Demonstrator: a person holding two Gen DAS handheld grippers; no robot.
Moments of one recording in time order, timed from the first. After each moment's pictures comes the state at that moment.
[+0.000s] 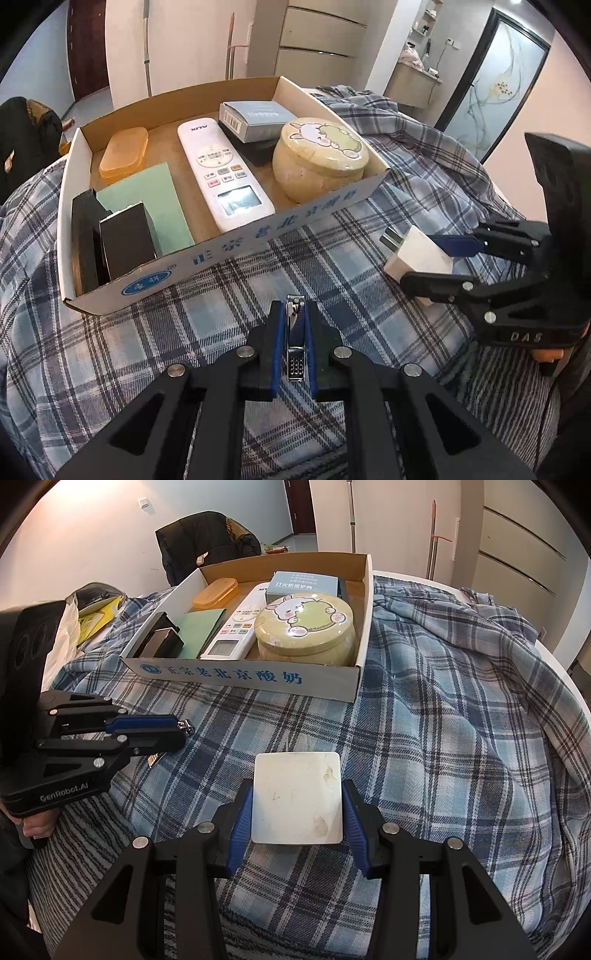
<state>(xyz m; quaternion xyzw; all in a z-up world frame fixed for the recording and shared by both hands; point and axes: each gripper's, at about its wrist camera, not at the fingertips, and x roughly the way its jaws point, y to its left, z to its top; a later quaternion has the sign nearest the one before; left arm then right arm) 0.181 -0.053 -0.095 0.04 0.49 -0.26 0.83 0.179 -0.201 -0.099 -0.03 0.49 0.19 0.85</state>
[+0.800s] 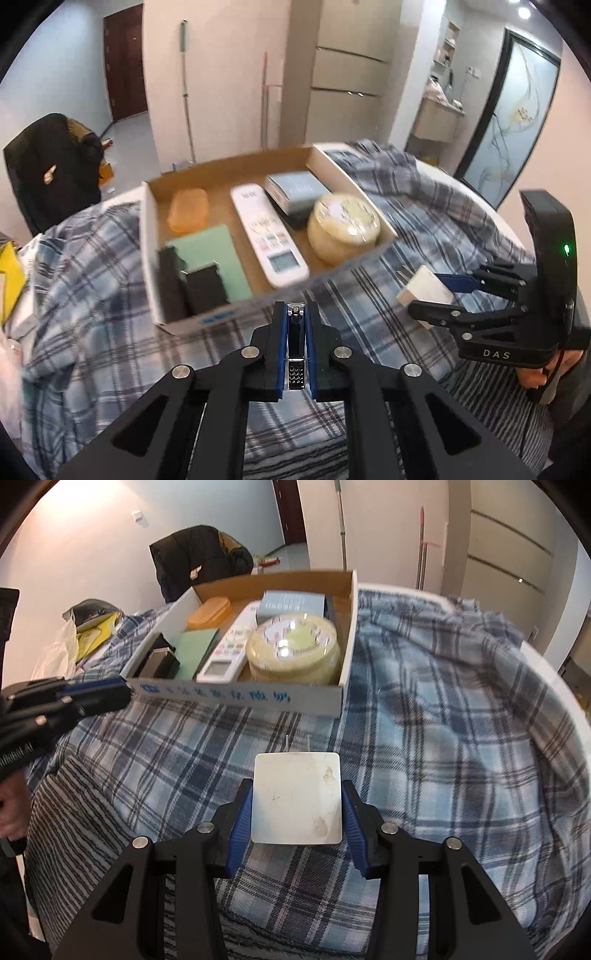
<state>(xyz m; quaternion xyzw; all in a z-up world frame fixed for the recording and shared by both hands) 0.168 -0.028 -0.027 0.03 0.43 -0.19 0.88 0.176 -0.212 -0.078 -0.02 0.46 0.17 0.87</state>
